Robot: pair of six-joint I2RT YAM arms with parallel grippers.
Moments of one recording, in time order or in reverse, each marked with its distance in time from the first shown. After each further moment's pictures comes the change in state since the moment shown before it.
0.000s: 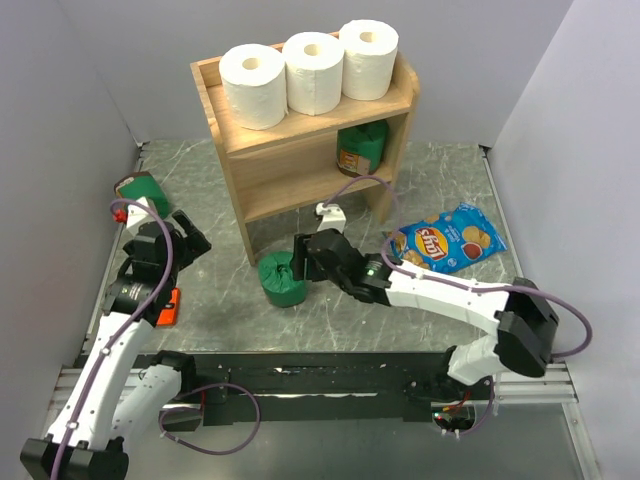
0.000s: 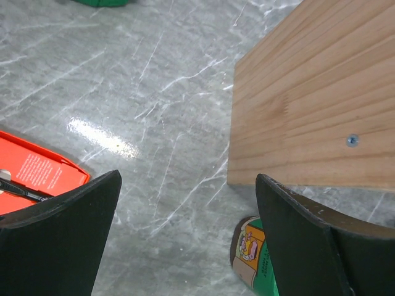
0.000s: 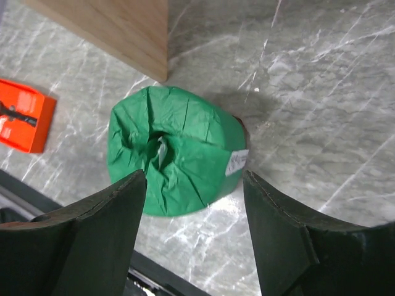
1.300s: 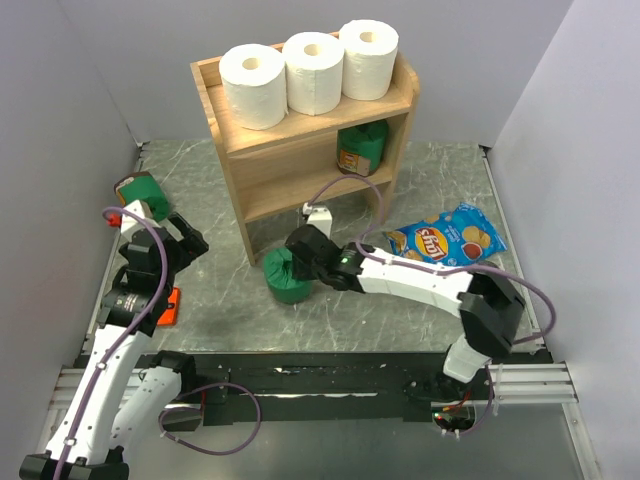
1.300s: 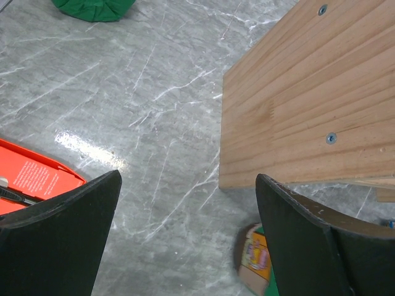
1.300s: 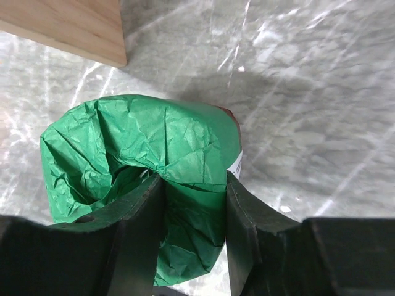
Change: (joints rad) left arm 0.000 -0.079 -0.015 0.015 0.003 0.009; right arm -0.007 0.233 0.168 -0.151 0.016 0.076
